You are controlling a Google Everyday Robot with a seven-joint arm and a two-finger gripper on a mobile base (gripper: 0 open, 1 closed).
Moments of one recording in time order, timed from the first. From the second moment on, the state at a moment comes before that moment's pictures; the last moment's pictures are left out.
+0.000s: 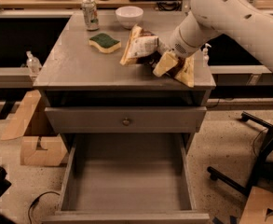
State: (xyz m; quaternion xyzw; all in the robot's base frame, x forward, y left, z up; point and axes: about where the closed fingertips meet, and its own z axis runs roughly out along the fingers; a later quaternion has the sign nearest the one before) arm 0.708 -0.124 0.872 -0.47 0.82 -0.02 0.32
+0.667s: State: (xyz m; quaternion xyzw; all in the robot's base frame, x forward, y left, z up) arm 0.710 -0.114 0.860 -0.47 0.82 0.01 0.32
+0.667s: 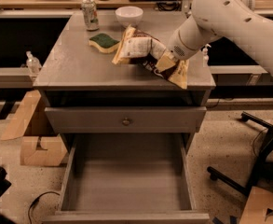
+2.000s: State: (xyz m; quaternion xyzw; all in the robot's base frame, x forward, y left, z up) arm 0.709 -0.112 0.860 -0.47 0.82 0.01 0.32
